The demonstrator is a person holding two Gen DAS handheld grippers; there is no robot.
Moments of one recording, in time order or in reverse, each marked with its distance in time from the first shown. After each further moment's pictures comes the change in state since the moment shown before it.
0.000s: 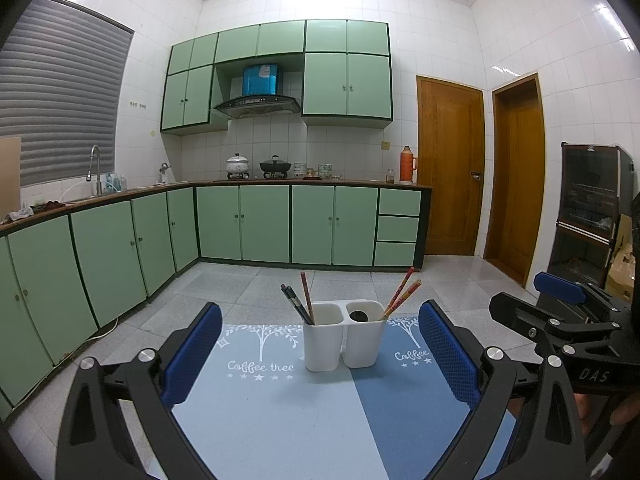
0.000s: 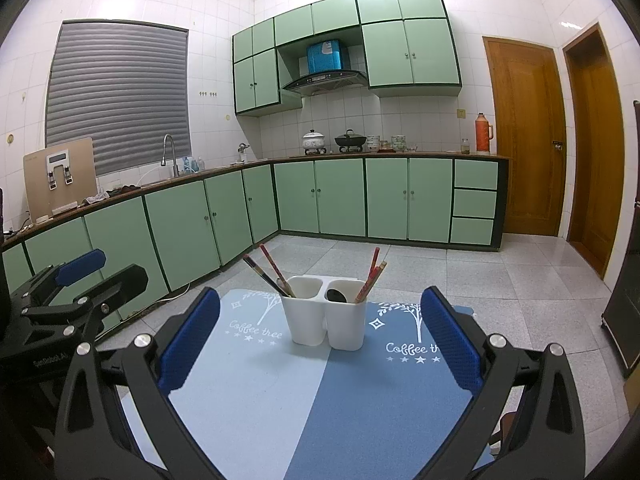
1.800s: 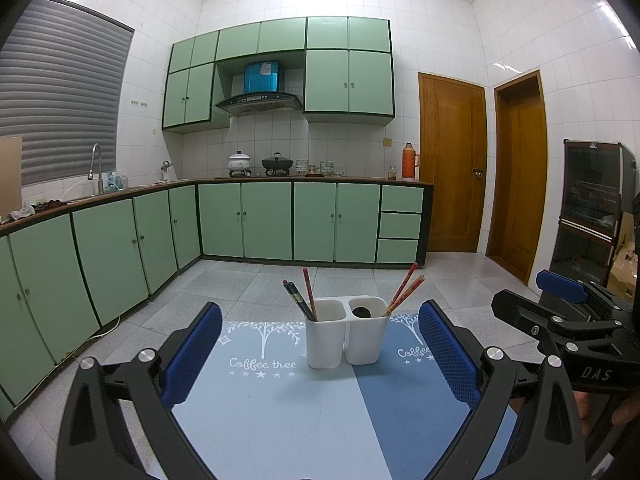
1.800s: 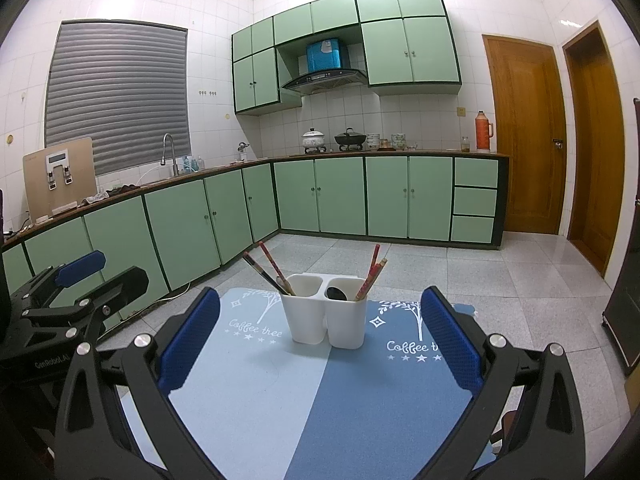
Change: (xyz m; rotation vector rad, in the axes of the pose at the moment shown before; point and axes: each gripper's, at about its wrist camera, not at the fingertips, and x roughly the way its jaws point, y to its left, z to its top) left arm -0.001 0.002 -0.001 -0.001 0.005 0.004; right arm 0.000 0.000 0.002 0.001 0.002 0.000
